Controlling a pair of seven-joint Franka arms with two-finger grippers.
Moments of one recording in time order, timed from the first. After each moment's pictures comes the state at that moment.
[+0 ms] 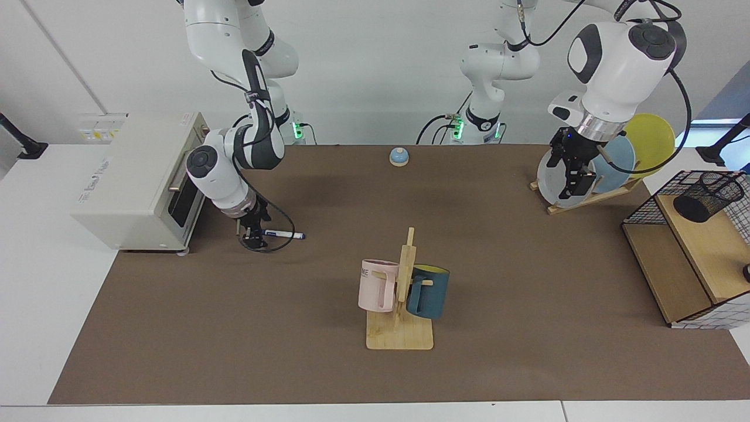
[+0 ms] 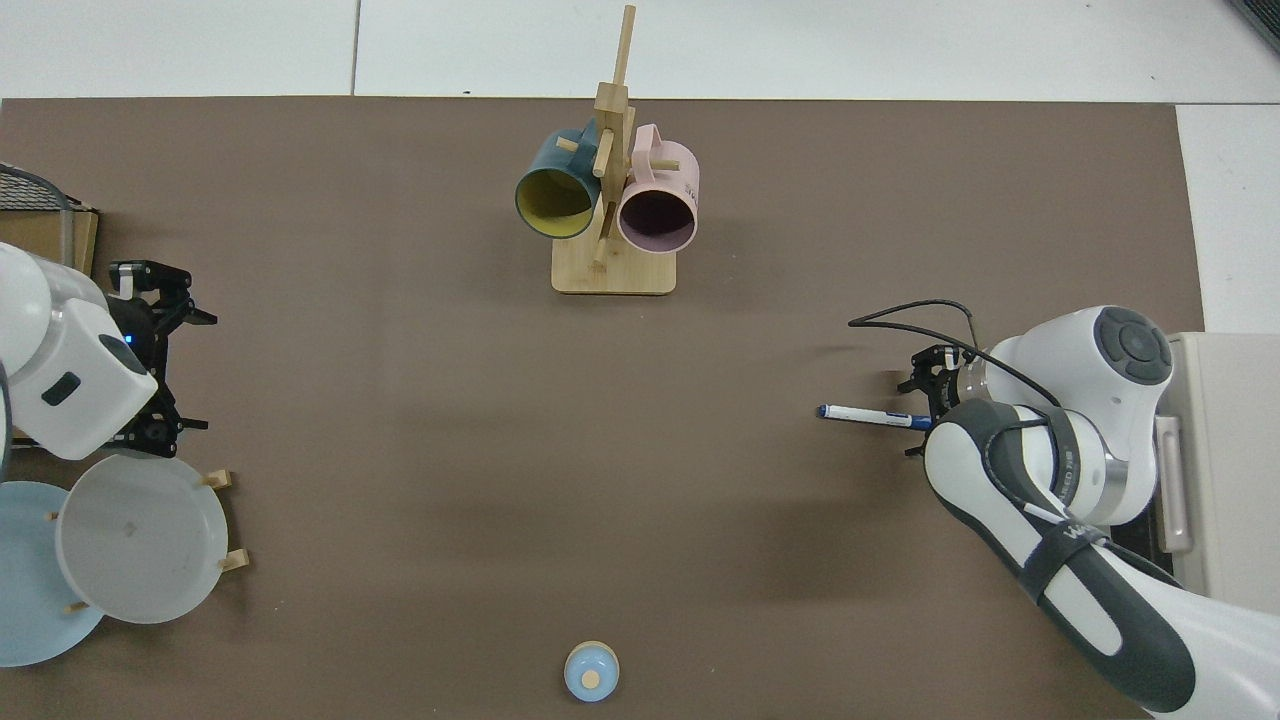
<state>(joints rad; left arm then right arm) -0.13 -0.04 0.07 -1.82 0.00 1.77 1.55 0.03 0.19 0.02 -2.23 0.18 2.31 1.50</state>
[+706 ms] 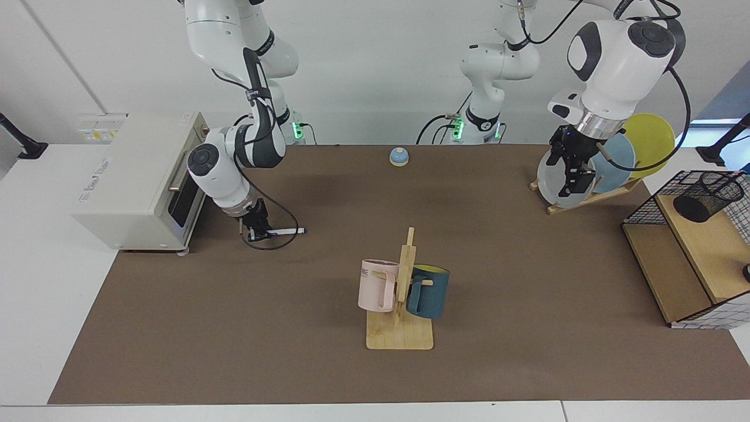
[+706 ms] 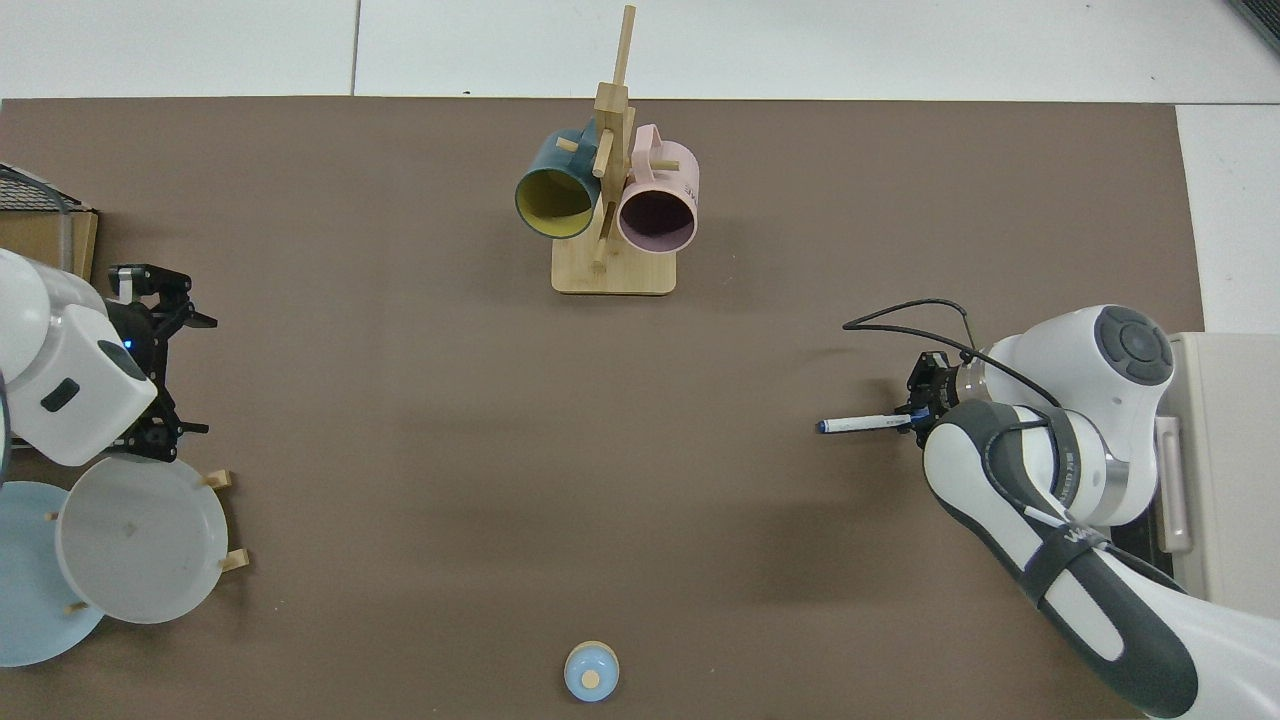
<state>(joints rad) -0.13 -0.05 0.07 -1.83 0.00 1.77 1.55 0.03 0.18 0.02 -2.22 0.18 2.31 1.44</state>
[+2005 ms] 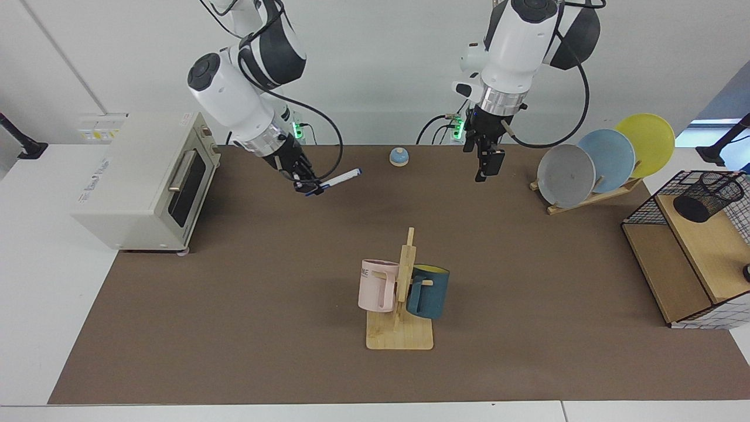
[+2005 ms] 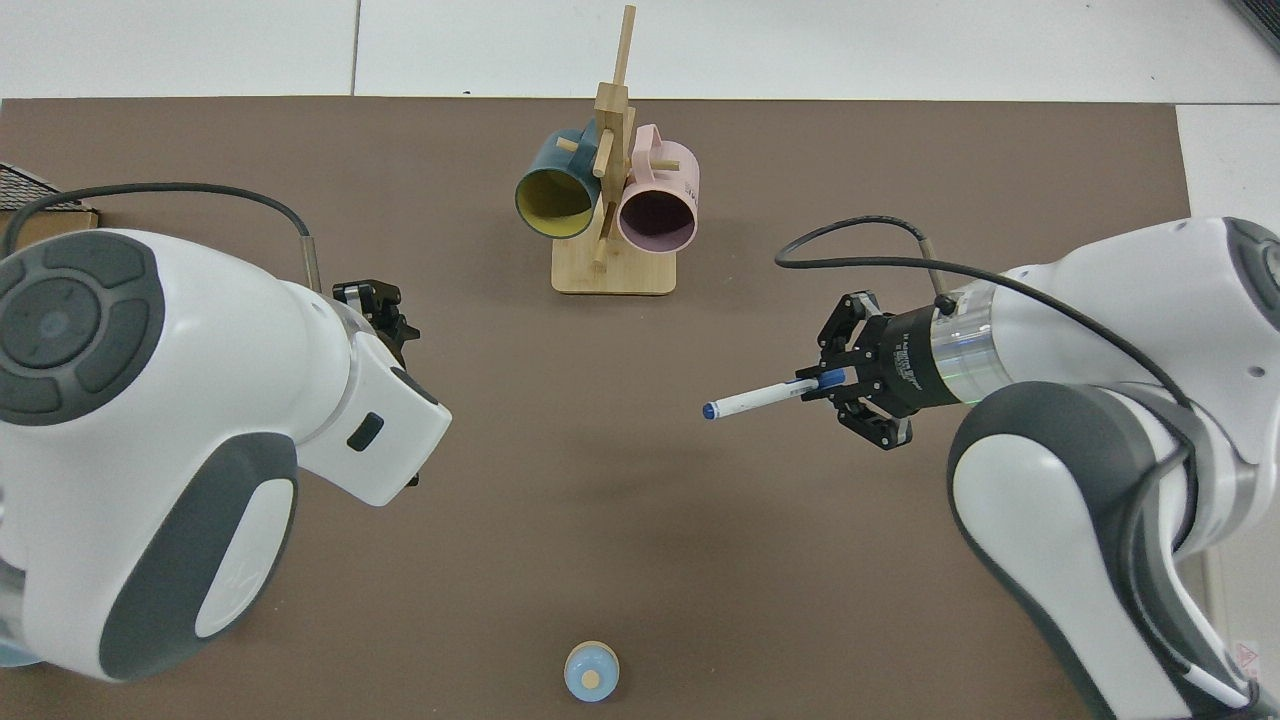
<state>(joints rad) -0.25 -0.05 -0.15 -1.75 -0.03 1.77 1.10 0.20 0.00 0.05 -1.90 0.46 1.95 1.42</state>
